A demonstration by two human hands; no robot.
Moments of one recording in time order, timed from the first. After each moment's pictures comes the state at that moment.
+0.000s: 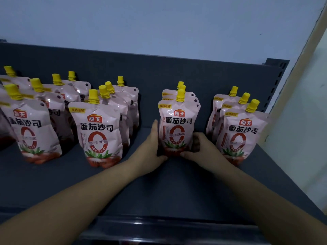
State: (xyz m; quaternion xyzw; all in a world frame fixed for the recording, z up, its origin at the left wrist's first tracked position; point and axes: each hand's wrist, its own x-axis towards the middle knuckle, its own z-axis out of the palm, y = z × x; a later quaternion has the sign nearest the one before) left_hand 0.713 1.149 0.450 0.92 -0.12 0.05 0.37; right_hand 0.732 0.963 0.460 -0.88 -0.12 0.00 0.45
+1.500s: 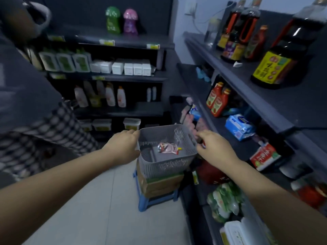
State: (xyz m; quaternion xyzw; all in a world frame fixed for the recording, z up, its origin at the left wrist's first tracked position) left_hand 0.105 1.581 0.362 0.81 0.58 -0.01 0.11; right_hand 0.362 1.556 0.379 -0.66 -0.74 0.03 0.09
